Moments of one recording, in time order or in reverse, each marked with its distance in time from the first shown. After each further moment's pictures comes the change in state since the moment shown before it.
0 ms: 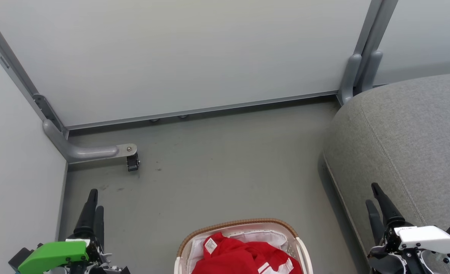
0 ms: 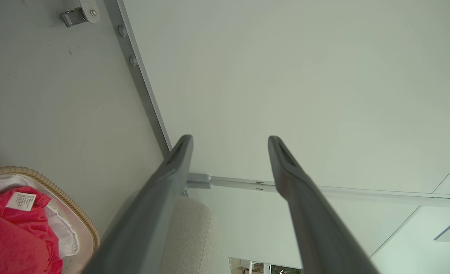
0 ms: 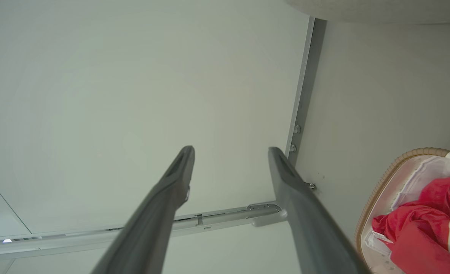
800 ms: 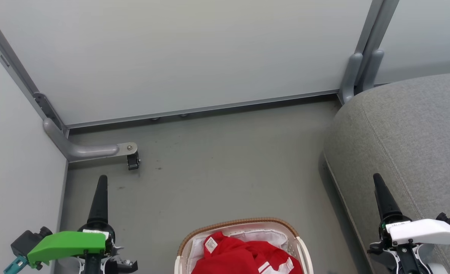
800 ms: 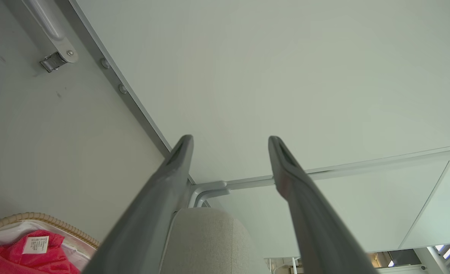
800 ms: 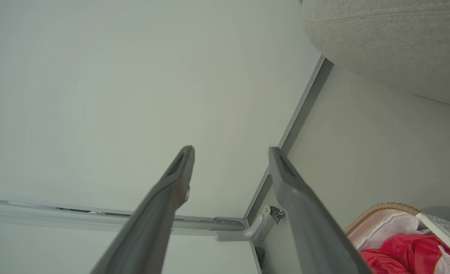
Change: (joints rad) left arm 0.003 0.001 -0.082 -0.093 0.210 0.000 -0.102; right arm 0.006 -0.004 0.022 -0.069 -0.263 0.000 -0.105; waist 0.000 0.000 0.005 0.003
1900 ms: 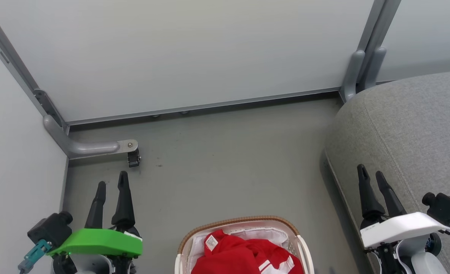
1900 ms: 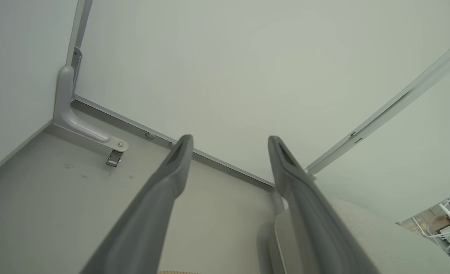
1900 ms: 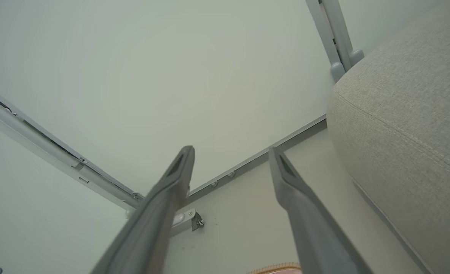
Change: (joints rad) left arm 0.022 0.002 -0.083 -0.081 0.669 0.072 -0.105; right arm 0.002 -0.007 0.052 -0.083 -0.638 0.000 -0.106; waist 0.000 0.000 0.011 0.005
